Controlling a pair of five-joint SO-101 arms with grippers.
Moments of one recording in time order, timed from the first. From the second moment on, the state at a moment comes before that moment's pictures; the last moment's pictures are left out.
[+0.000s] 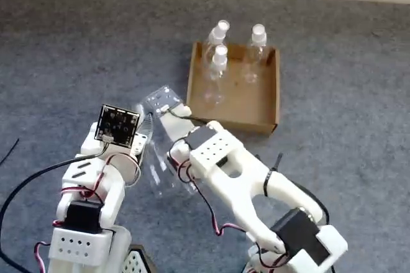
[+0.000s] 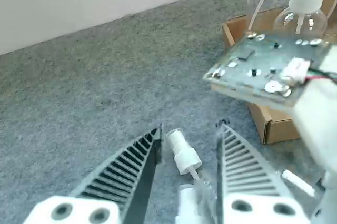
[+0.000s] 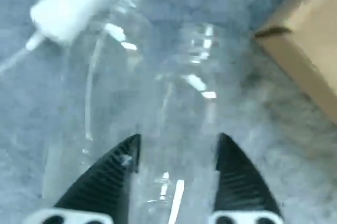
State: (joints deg) left arm 1.6 -86.3 77.6 41.8 -6.5; right arm -44.8 -8.0 34.0 53.0 2.1
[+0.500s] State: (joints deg) left arm 1.6 -86.3 77.6 41.8 -6.5; right arm -24.7 -37.2 28.6 87.9 17.9
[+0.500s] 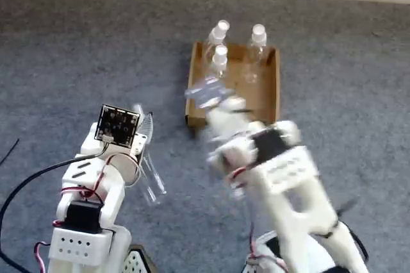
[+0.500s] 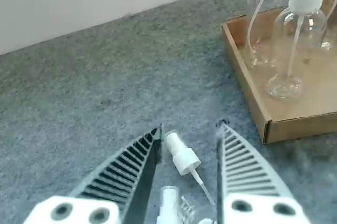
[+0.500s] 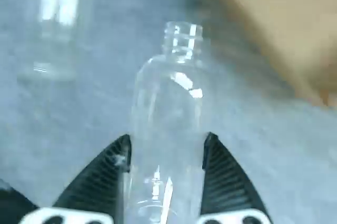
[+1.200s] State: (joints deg) left arm 1.6 -86.3 78.5 41.8 -6.5; right arm 32.1 10.1 11.4 63.3 39.0
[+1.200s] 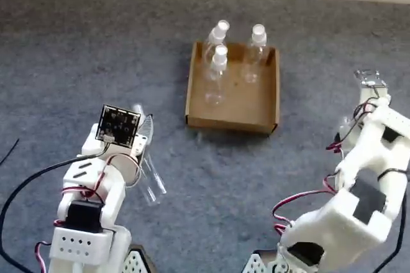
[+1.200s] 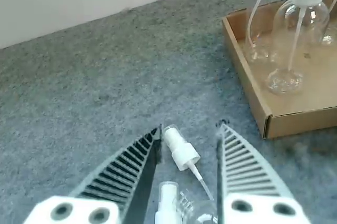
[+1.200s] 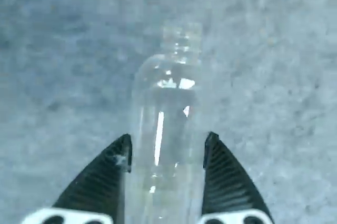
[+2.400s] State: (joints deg) left arm 1.6 -86.3 78.8 41.8 -6.5; right arm 27.4 27.2 -15.2 75.0 28.5
